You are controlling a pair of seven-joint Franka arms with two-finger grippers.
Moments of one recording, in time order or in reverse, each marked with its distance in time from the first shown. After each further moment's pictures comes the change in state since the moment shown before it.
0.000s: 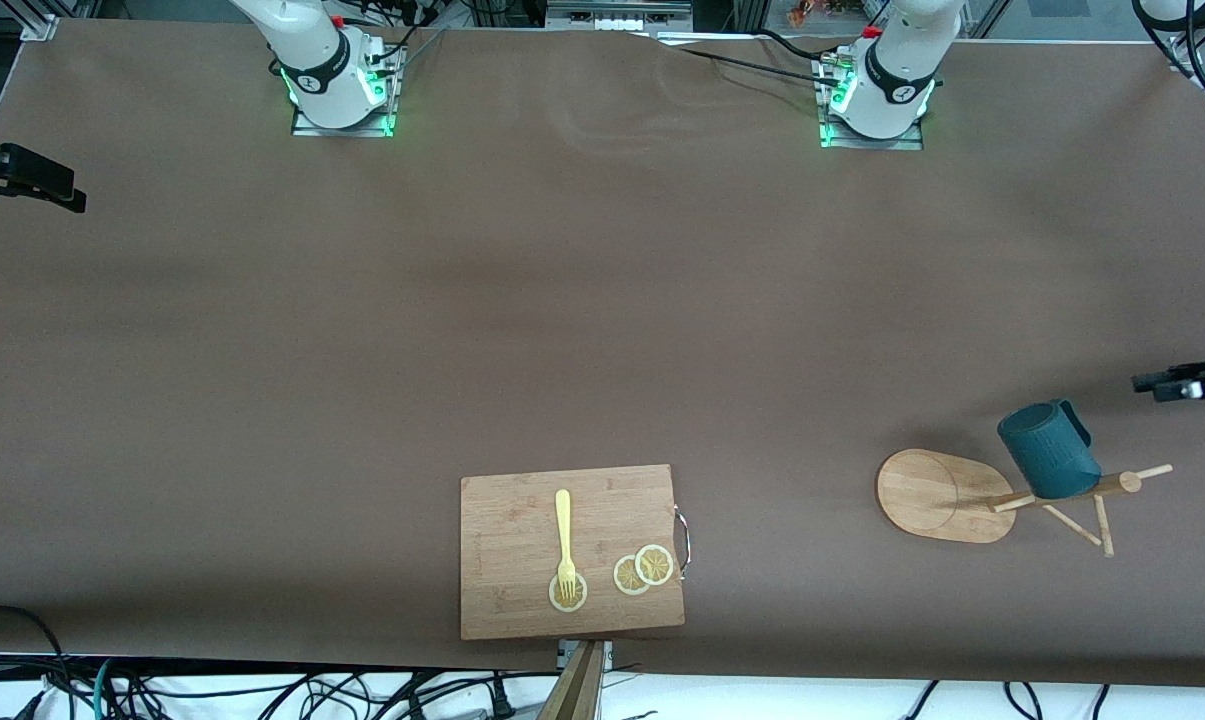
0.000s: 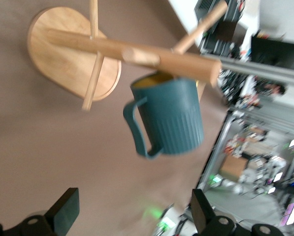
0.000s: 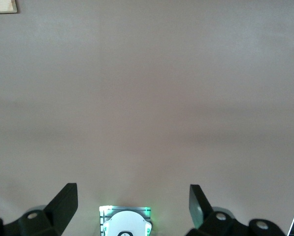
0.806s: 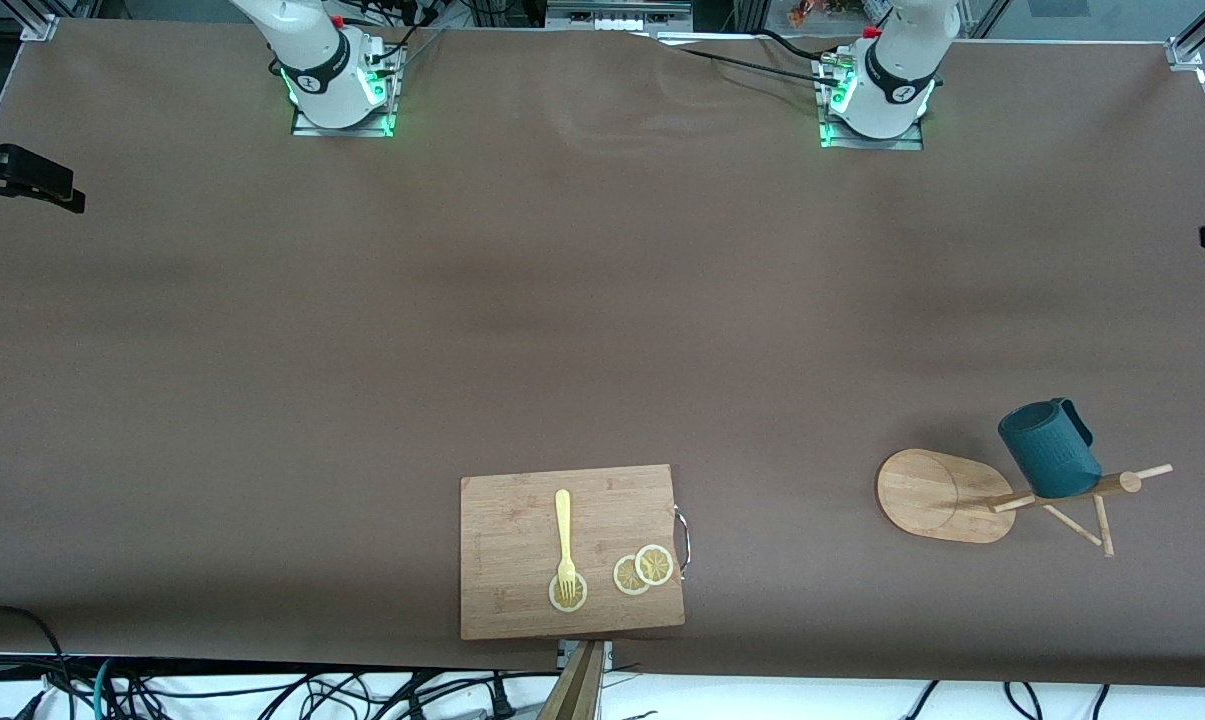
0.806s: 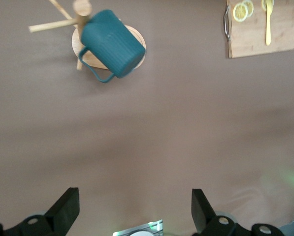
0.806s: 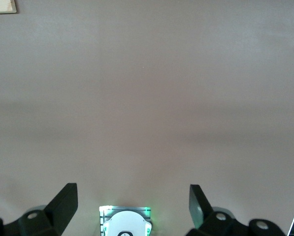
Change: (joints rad) left arm -0.265 -0.485 -0.031 -0.014 0.491 -0.119 0.062; right arm -0.001 0.001 -0.001 0.000 0.000 0.000 0.000
